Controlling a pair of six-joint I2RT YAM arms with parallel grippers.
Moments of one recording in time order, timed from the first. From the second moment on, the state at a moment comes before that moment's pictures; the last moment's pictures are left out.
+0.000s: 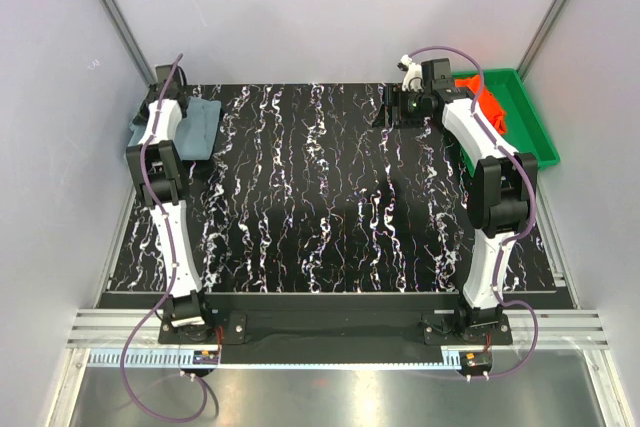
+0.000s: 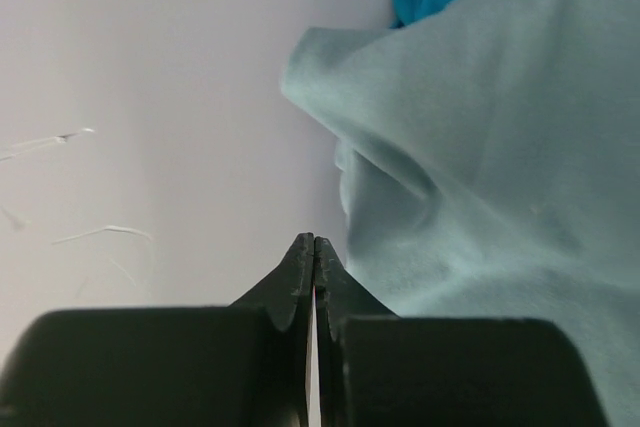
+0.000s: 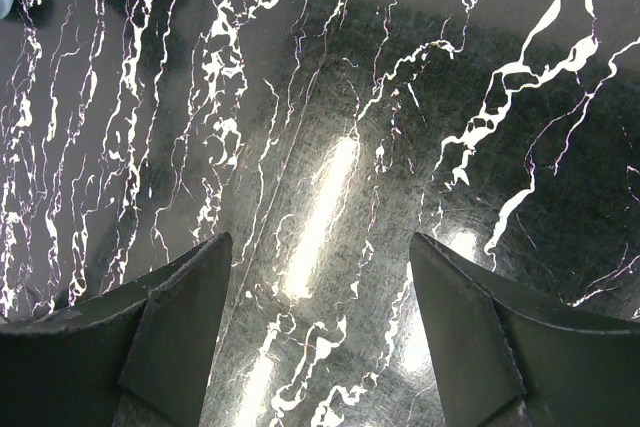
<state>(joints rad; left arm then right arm) 0.21 2.56 2.31 -0.52 -0.78 0.68 0.16 2.03 1.78 -0.57 -0.47 0.12</state>
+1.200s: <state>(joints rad) 0.20 2.65 2.29 -0.51 -0.79 0.69 0.16 2.03 1.79 -0.57 -0.48 0.11</state>
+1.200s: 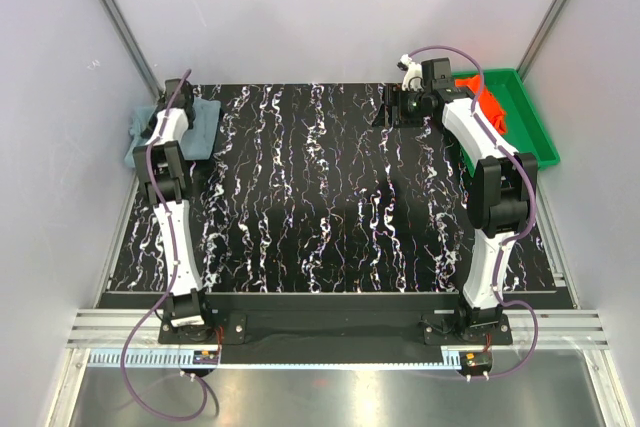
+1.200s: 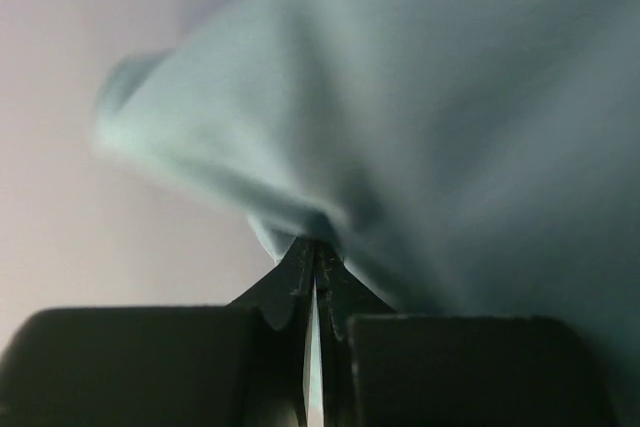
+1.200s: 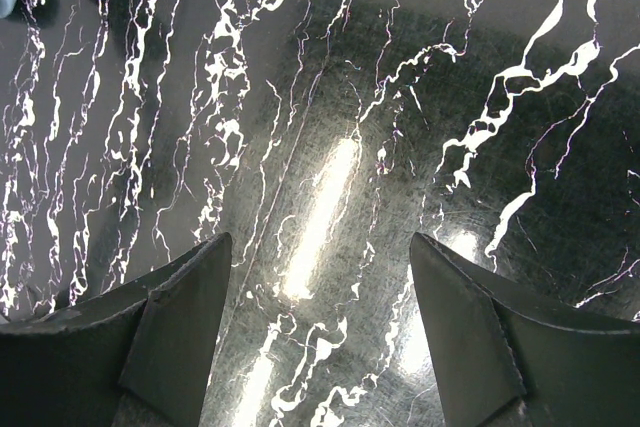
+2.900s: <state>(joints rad) -0.04 1.87 1.93 -0.69 -0.22 0.18 0.16 1.90 1.81 -0.52 -0.06 0.18</state>
